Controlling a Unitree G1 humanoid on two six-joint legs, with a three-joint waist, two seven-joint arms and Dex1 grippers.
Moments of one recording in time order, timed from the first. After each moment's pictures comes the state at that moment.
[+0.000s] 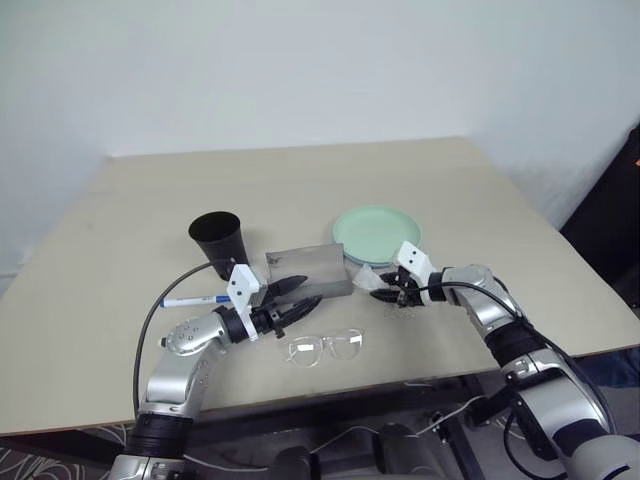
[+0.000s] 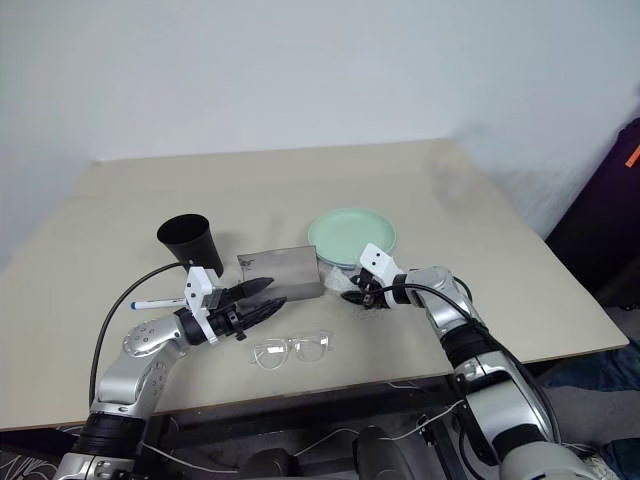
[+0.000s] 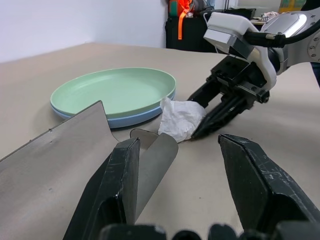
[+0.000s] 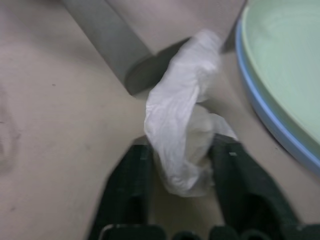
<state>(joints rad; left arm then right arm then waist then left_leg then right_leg) -0.13 0.43 -0.02 0.01 -0.39 0.12 -0.91 -0.66 -0.34 0.28 0.60 0.01 0.19 0.99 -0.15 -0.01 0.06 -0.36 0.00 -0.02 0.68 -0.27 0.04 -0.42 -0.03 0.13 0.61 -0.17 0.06</state>
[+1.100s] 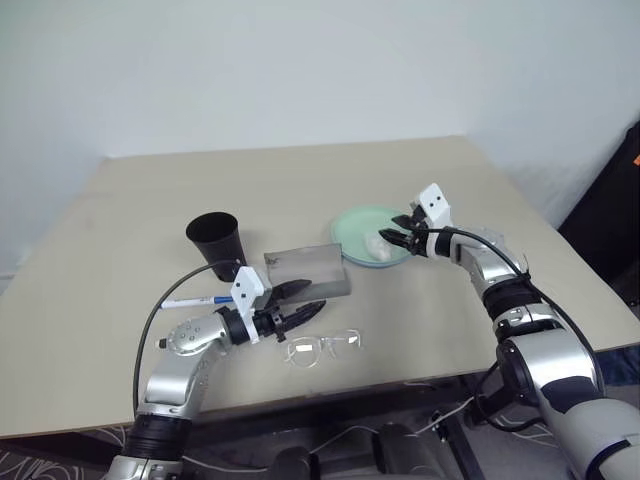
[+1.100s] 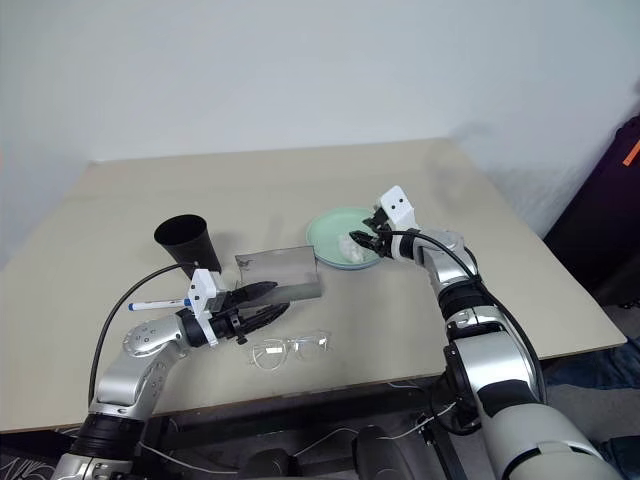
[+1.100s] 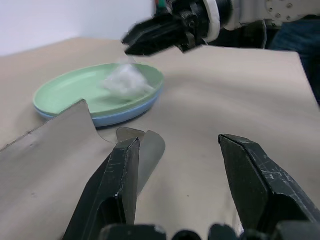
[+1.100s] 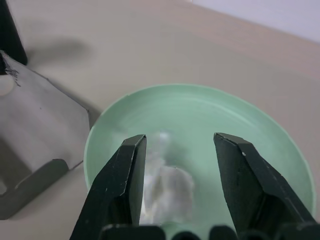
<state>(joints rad) -0.14 0.48 -0.06 -0.01 -0.37 0.17 -0.98 -0.90 -0.31 0.07 0.92 0.08 0.03 0.87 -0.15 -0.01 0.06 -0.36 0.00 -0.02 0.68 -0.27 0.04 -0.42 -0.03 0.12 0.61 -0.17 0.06</state>
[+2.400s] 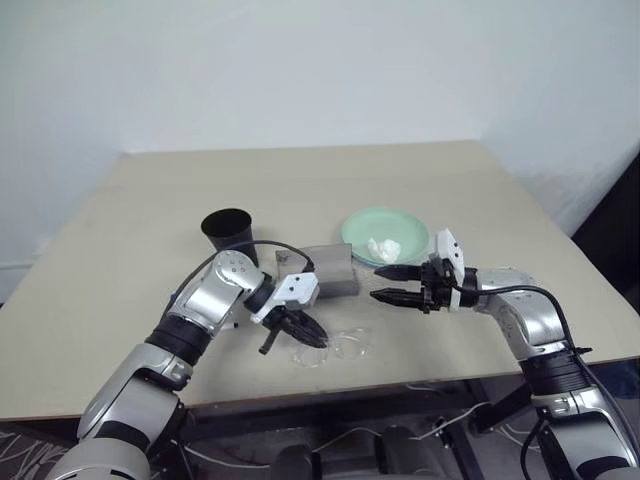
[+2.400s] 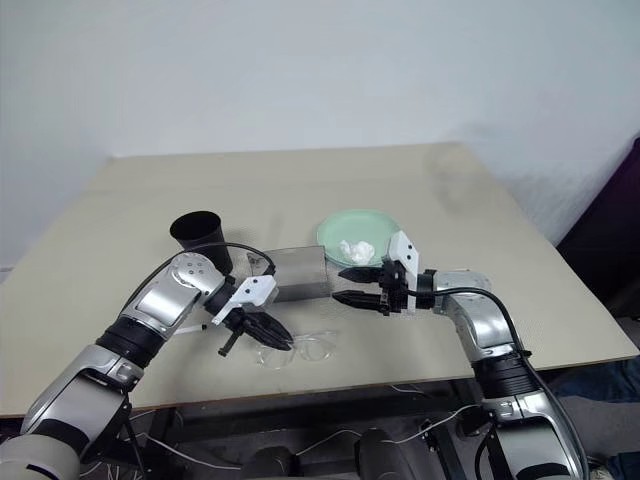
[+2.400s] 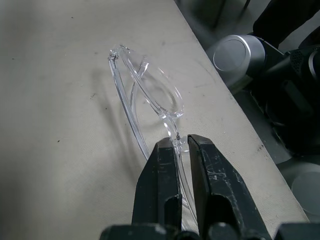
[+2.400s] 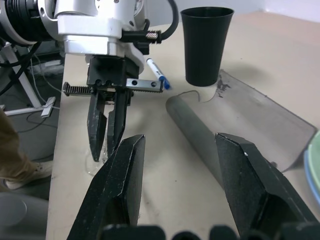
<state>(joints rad) -0.66 0.59 -0.47 0.40 -0.11 0.12 -1.61 -0.45 -0.43 0.13 0.10 0.34 0.36 1.19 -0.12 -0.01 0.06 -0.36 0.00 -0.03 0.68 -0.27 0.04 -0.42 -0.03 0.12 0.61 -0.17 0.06</state>
